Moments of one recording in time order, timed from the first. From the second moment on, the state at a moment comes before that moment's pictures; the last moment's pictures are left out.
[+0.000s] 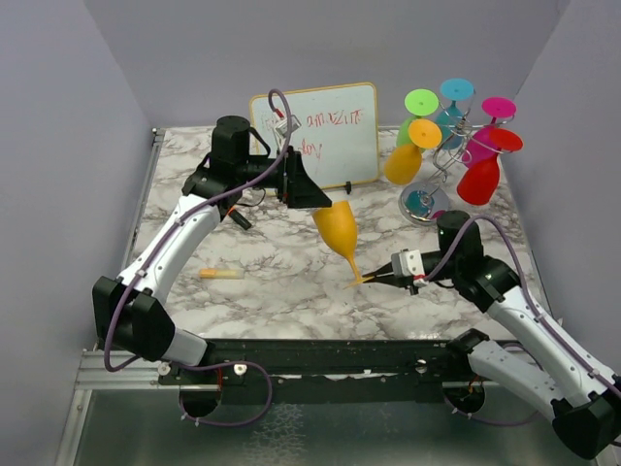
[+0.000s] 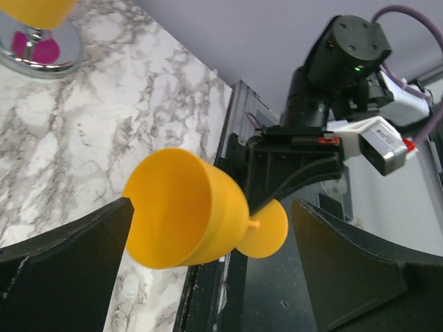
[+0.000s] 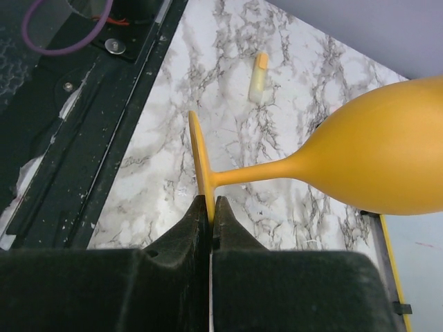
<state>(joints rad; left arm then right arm) -0.38 1.42 1.35 -0.23 1.09 -0.44 0.52 0.82 0.74 -0.42 -1.07 -0.89</state>
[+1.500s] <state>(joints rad) -0.48 1.48 1.40 -0.31 1.42 -0.33 0.52 0.72 0.67 -0.41 -1.09 -1.01</state>
